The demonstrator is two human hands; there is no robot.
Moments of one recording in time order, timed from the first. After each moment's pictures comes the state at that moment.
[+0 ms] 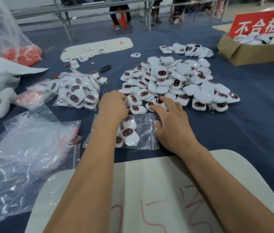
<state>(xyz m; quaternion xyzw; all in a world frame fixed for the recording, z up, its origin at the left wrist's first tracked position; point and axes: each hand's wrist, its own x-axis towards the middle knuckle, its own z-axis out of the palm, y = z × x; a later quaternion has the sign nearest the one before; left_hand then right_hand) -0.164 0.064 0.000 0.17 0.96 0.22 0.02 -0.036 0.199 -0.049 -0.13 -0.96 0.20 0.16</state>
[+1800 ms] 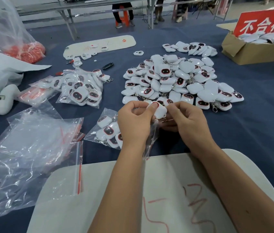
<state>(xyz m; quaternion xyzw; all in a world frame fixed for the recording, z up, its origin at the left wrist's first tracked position) -0.087 0.089 -0.034 0.03 0.69 0.72 0.03 -0.020 0.211 -0.049 -0.16 -0.68 0.68 0.22</state>
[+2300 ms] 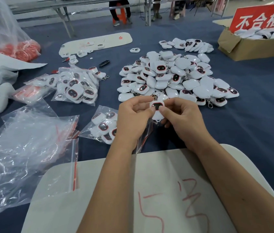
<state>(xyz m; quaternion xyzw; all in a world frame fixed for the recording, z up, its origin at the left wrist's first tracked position) -0.093 0.082 -0.037 0.13 0.70 0.69 0.11 -0.020 0.215 -0.044 -0.13 -0.73 0.64 0.22</state>
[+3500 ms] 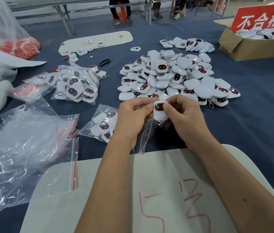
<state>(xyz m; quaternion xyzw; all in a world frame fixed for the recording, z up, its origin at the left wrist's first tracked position) -0.097 0.076 -0.036 0.15 0.65 0.73 0.18 -0.018 0.212 -0.040 -0.14 -0.72 0.64 0.22</state>
